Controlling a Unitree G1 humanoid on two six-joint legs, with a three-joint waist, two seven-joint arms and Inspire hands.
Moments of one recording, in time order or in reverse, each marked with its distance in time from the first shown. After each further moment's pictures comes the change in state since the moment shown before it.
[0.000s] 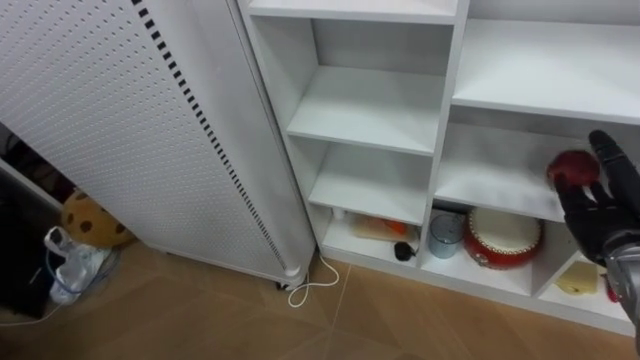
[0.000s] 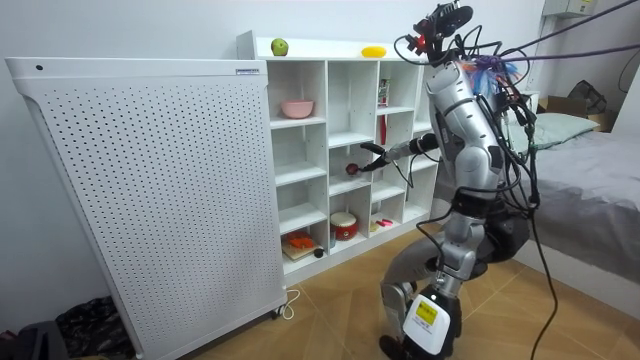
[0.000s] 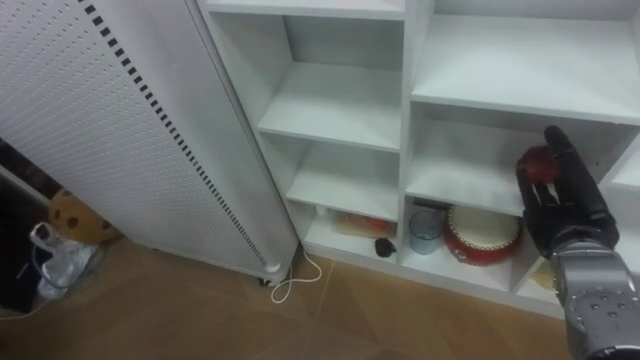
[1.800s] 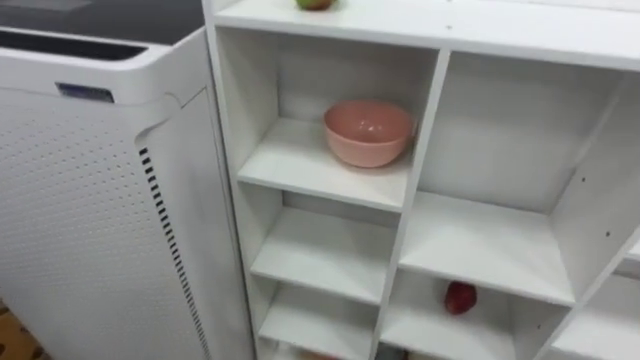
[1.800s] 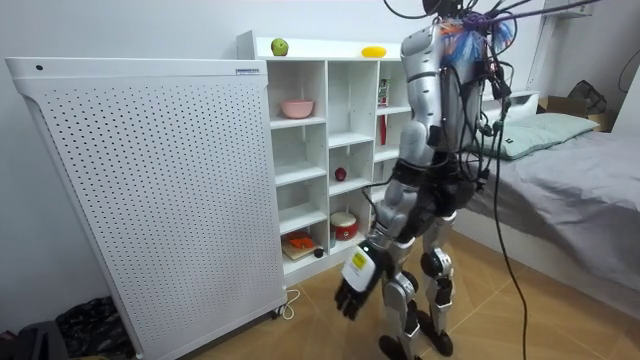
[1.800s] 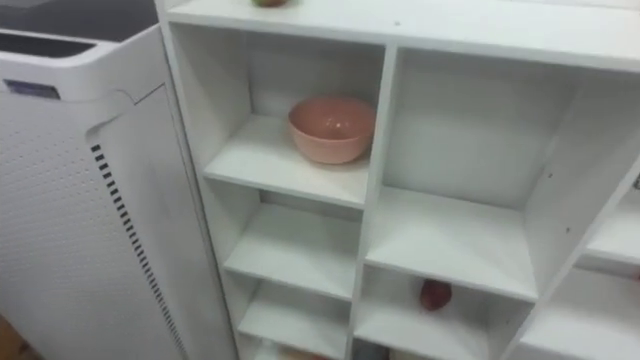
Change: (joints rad) left arm -0.034 0.011 0.144 0.205 0.101 -0.041 -0.088; right arm 0.773 0.150 0.197 0.341 -0.769 0.067 0.437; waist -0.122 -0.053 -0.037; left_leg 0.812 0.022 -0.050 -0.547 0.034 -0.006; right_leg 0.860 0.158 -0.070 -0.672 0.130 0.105
